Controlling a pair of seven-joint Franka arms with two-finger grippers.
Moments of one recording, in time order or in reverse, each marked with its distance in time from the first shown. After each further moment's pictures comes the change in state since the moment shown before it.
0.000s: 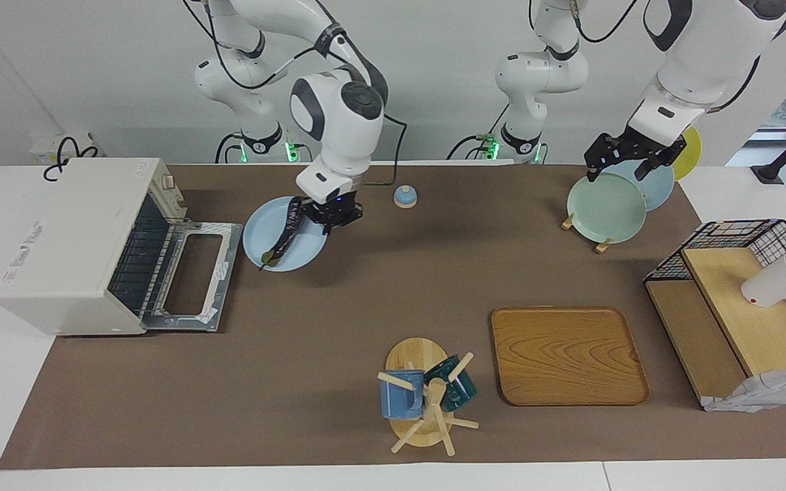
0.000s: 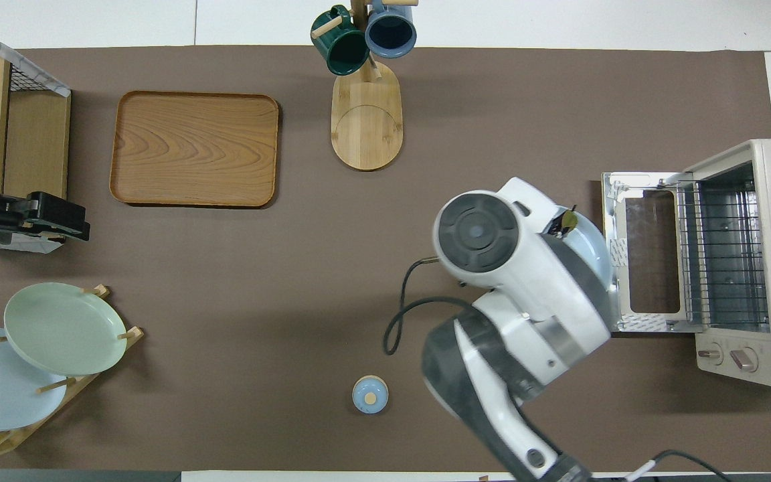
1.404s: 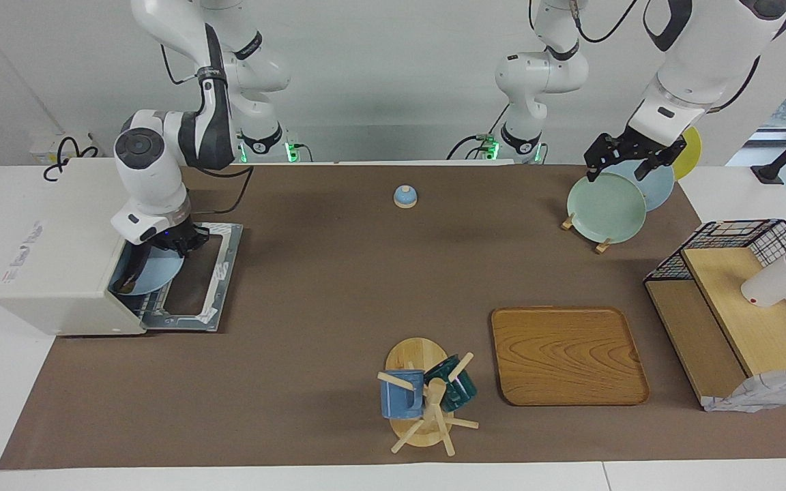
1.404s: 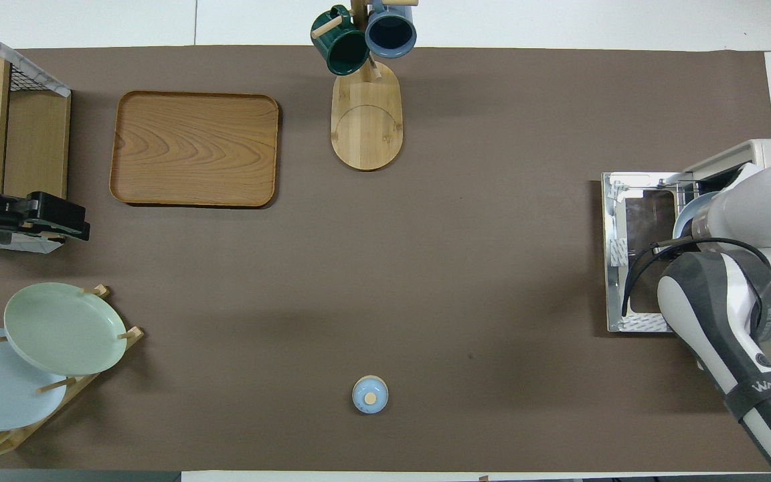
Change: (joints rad) left arm 0.000 0.000 0.000 0.000 0.000 0.000 0.000; right arm -0.523 -0.073 -0.004 -0.255 0.000 0.247 -0.551
